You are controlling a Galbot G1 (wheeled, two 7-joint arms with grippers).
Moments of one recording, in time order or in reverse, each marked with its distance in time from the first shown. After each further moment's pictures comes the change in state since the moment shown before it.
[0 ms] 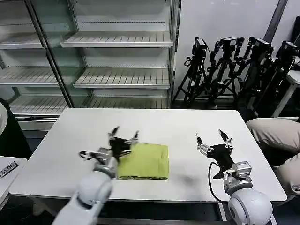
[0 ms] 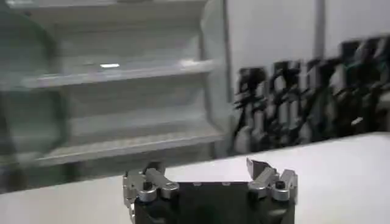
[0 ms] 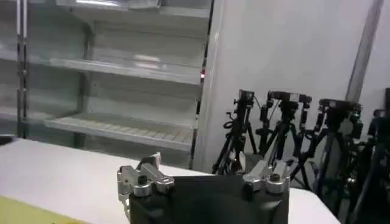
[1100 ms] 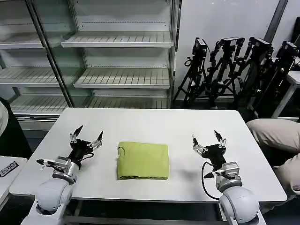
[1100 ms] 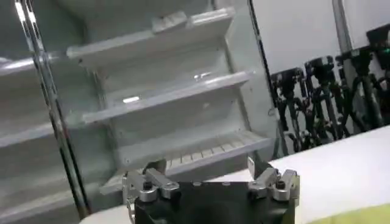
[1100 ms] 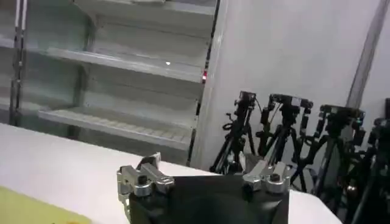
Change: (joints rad) left arm 0.139 0.075 -0.316 0.079 0.101 -0.276 0.259; right arm 0.033 0.033 -0.048 -0.123 -0.116 0.107 -0.012
